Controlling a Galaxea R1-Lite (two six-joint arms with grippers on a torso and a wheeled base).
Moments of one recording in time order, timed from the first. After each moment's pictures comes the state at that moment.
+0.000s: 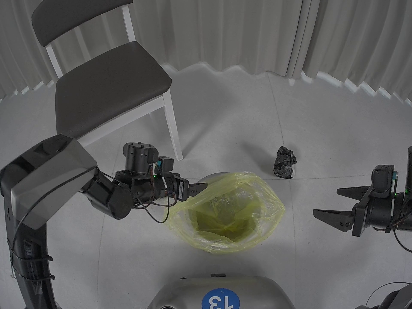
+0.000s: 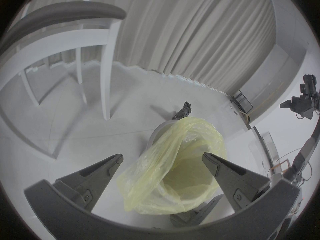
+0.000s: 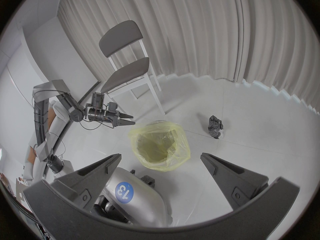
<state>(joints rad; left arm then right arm) -0.39 2.23 -1.12 -0.66 -0.33 -0.01 0.43 1.24 -0.52 -0.27 0.17 0.08</state>
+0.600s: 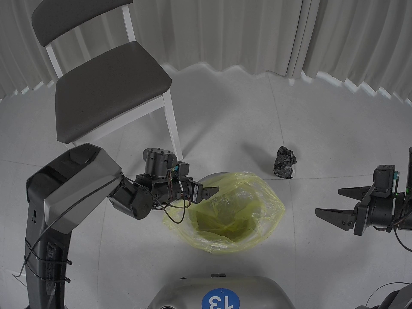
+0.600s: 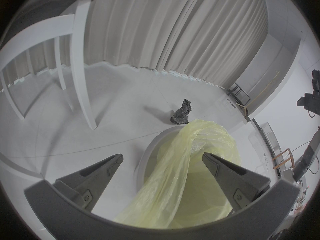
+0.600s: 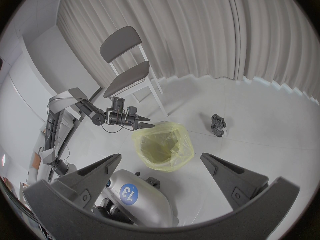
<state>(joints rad) -0.43 2.40 -1.31 -0.62 -0.32 -0.01 0.40 1.24 -0.51 -0.28 0.20 0.09</state>
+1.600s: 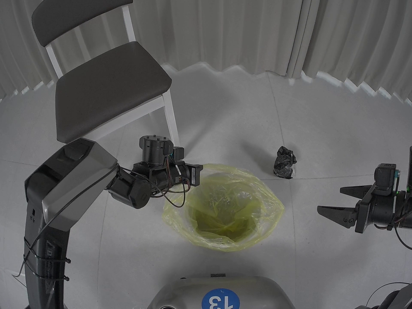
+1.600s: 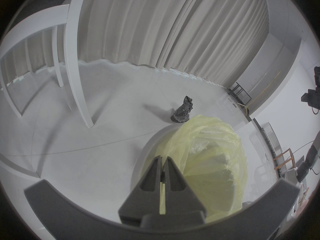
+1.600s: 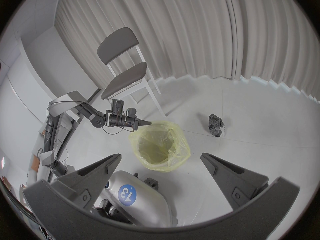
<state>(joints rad) -0.41 2.40 -1.41 -0.62 -0.28 -0.10 0.37 1.24 -0.51 -0.28 0.21 0.08</state>
